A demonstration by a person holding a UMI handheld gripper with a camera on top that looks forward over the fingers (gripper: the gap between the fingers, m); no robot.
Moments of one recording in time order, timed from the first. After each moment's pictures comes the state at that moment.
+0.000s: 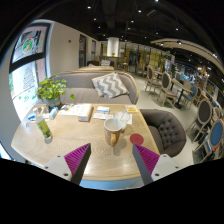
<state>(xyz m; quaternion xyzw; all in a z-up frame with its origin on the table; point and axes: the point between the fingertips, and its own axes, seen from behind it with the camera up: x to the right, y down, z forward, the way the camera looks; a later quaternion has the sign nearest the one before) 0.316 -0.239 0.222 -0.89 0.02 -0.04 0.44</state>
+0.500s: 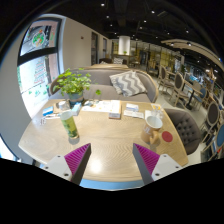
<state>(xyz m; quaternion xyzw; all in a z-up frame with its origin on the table) 0.134 -0.226 0.193 -0.90 -0.02 -0.01 0.44</state>
